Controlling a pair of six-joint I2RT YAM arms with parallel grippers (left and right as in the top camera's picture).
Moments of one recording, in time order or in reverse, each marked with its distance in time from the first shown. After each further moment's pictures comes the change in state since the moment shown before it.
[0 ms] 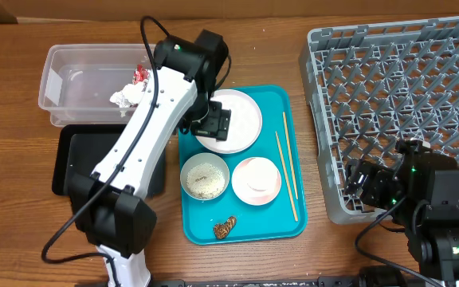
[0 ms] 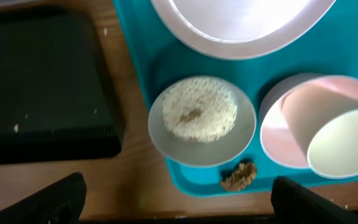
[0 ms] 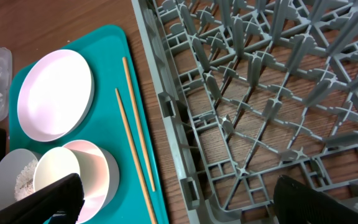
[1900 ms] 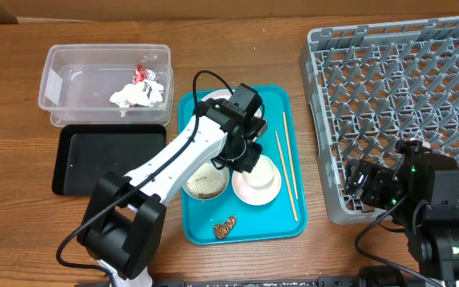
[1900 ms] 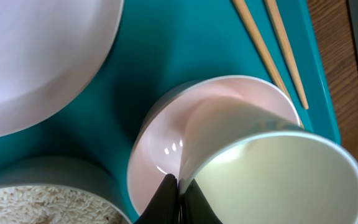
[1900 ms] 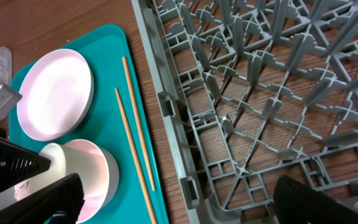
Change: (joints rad) left arm -0.179 -0.070 -0.542 0.655 0.278 0.163; right arm 0.000 0.000 0.000 -0.002 0.000 0.000
